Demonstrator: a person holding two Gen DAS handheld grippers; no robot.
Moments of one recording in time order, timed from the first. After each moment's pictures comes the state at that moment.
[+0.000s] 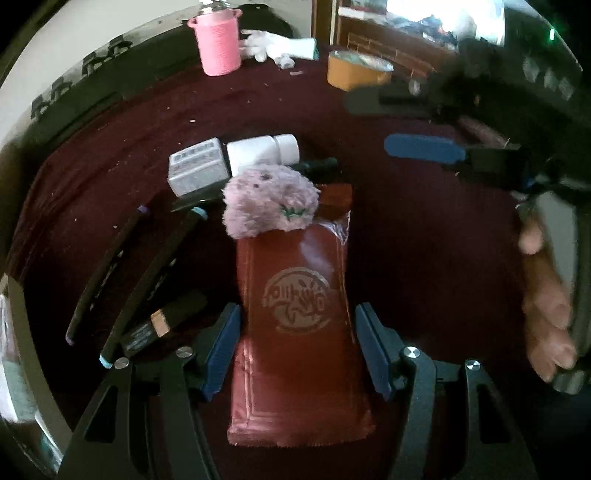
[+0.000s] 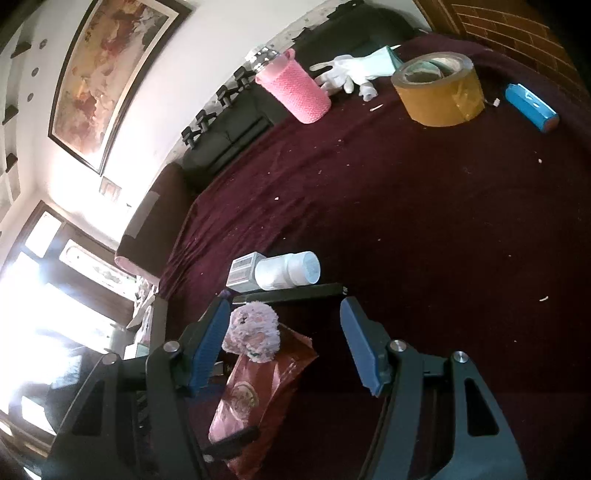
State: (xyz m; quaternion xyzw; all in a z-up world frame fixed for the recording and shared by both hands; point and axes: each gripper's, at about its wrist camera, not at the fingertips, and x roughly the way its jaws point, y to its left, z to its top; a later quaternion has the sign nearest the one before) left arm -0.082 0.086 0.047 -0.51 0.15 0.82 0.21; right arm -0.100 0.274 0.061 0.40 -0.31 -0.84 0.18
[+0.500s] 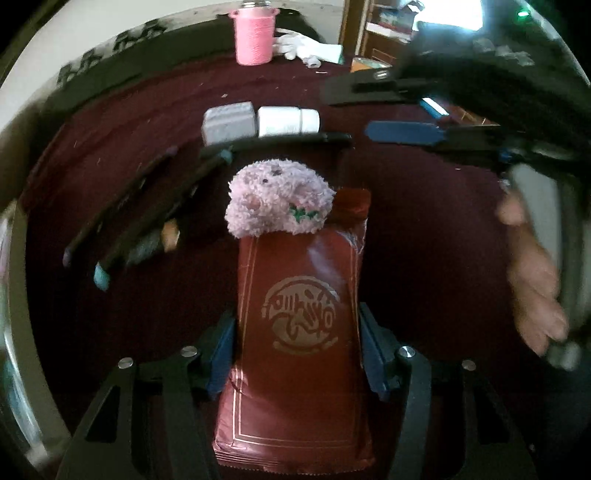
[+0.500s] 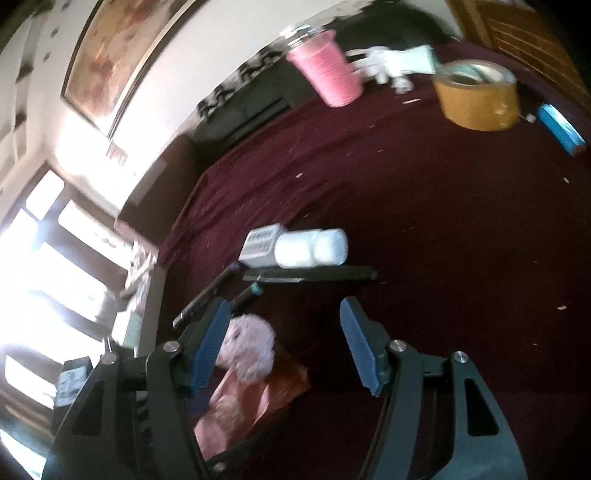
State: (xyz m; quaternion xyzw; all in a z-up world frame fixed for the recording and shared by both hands) left arm -0.013 0.043 0.046 -0.50 0.06 0.84 0.20; right arm -0.099 0.237 0.063 0.42 -0.24 -0.85 0.22
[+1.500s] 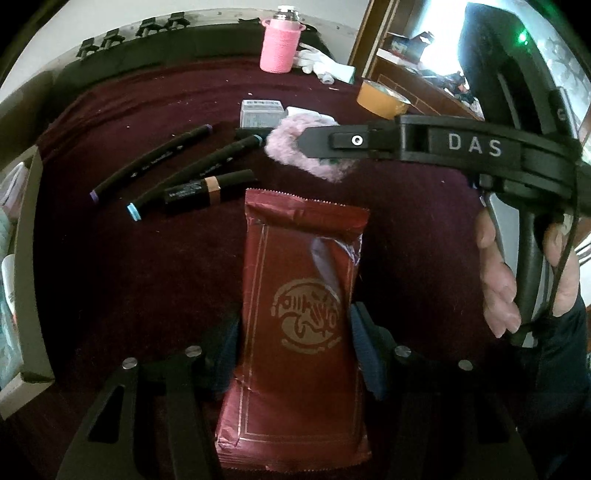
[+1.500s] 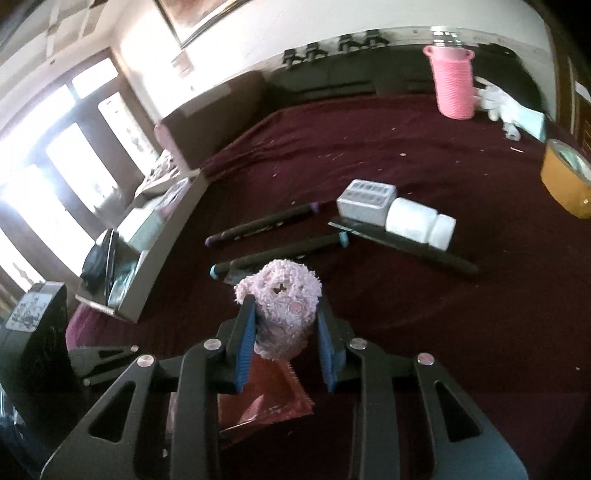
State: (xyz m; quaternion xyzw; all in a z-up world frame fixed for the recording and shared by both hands) left arm -0.009 0.010 0.041 -0.49 0.00 0.85 0.20; right arm -0.066 0.162 0.070 0.41 -0.06 -0.85 0.32
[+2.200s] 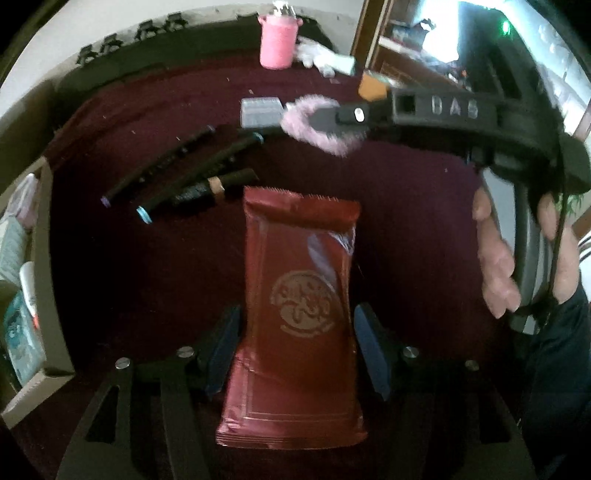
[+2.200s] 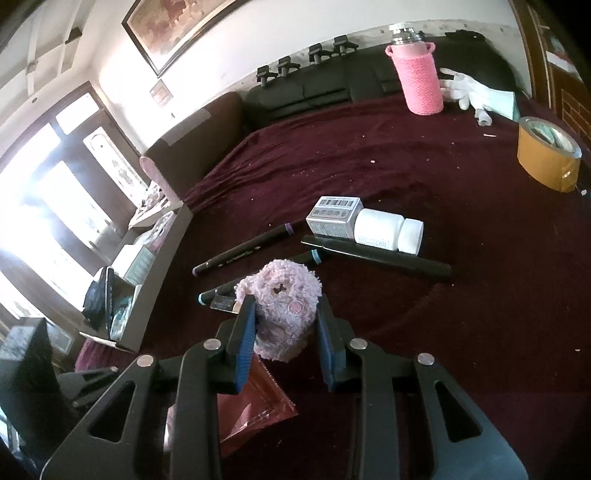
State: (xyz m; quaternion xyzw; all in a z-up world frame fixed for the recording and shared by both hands) left arm -0.005 0.022 0.036 -0.51 0.04 0.84 0.19; right arm -0.077 0.182 0.074 0.40 -0.11 -0.86 0.30
